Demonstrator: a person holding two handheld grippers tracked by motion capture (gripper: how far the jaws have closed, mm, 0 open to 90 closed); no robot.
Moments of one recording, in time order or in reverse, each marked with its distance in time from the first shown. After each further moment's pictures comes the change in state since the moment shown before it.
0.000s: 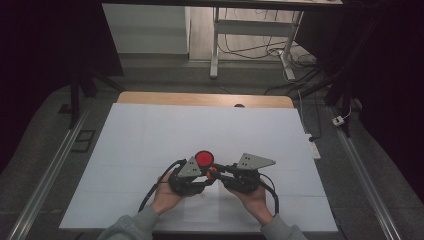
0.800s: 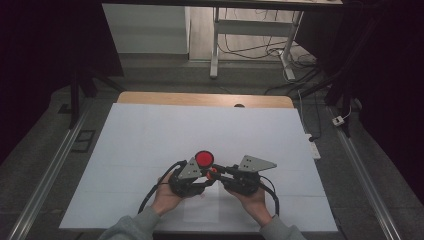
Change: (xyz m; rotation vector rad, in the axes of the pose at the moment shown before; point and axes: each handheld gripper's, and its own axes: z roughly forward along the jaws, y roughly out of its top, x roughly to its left) left arm -0.003 -0.001 0.000 -0.003 0.016 0.012; right arm 0.000 -0.008 0.000 -0.041 0.001 0.017
